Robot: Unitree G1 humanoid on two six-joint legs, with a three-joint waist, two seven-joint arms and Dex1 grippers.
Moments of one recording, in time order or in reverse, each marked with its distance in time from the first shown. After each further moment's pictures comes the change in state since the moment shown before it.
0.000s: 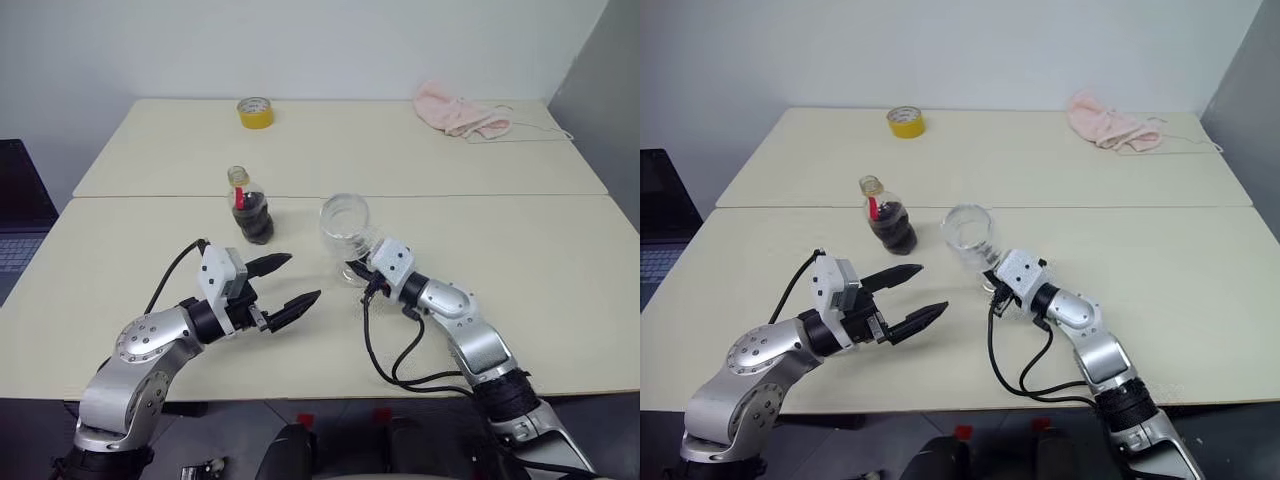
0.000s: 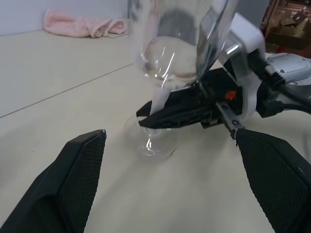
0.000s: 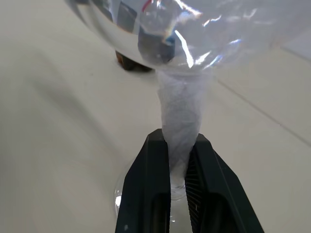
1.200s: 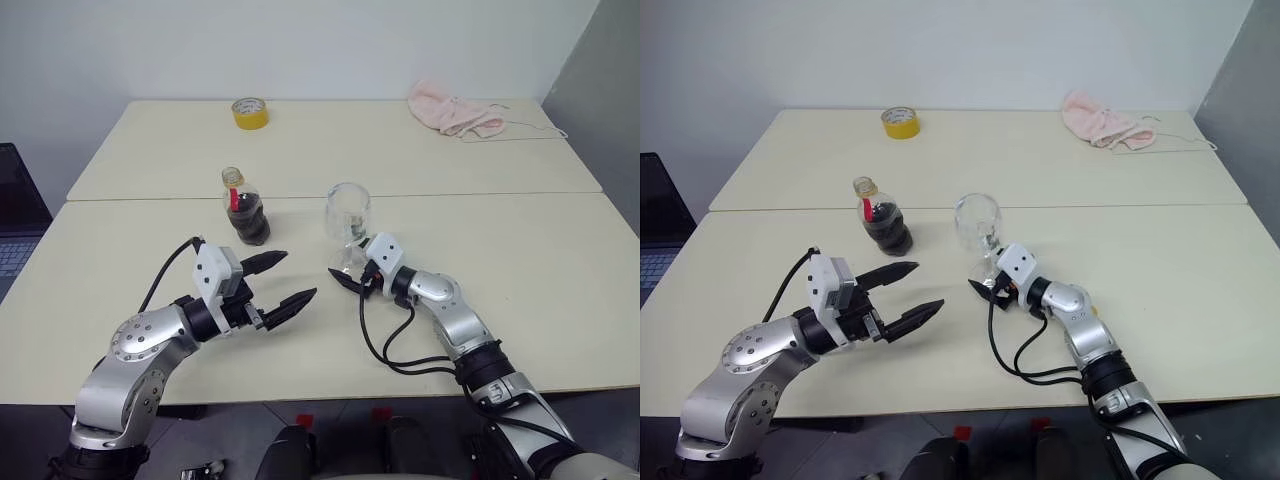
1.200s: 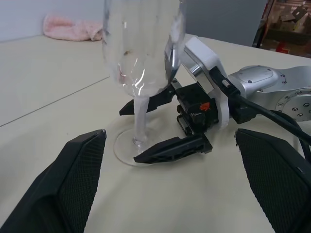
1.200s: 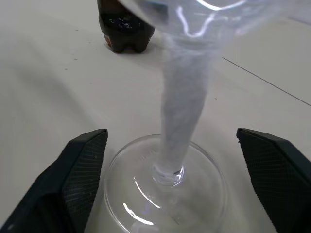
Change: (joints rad) left arm -0.005 0.015 0.004 0.020 0.007 -0.041 -0.008; right arm -0.145 0.061 -0.039 0.329 0.032 -0.157 0.060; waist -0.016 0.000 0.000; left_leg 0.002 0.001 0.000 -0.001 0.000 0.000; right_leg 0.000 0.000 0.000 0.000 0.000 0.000
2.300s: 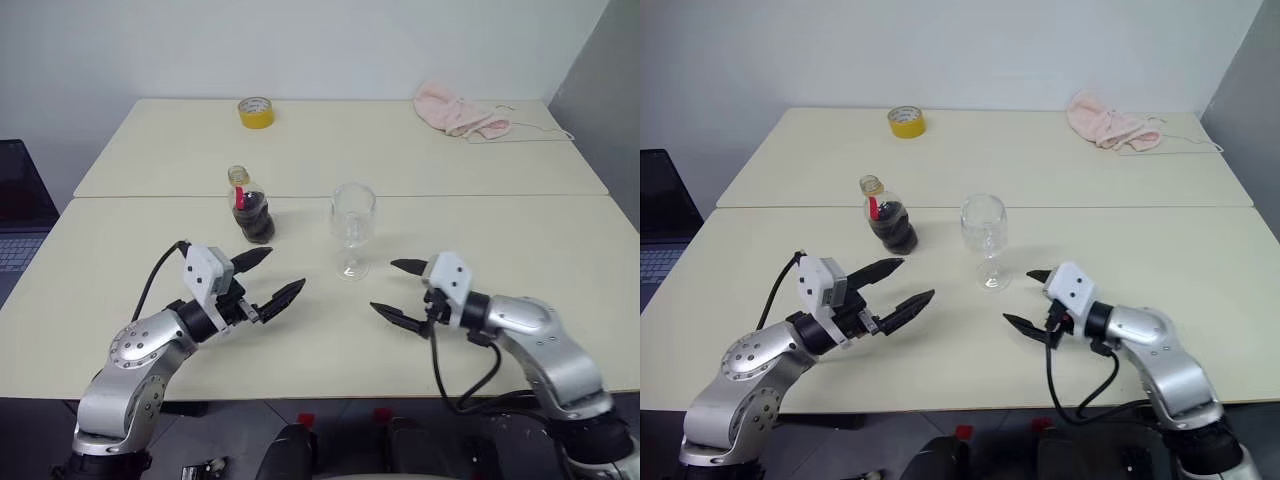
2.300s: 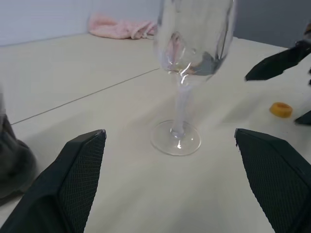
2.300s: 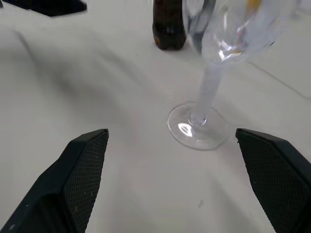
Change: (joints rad) left arm 0.043 -0.042 0.032 0.025 0.044 -0.061 0.118; right arm 0.395 -0.398 -0.192 -0.943 0.291 0.546 0.154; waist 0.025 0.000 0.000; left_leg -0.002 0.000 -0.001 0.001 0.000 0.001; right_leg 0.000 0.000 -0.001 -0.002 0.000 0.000
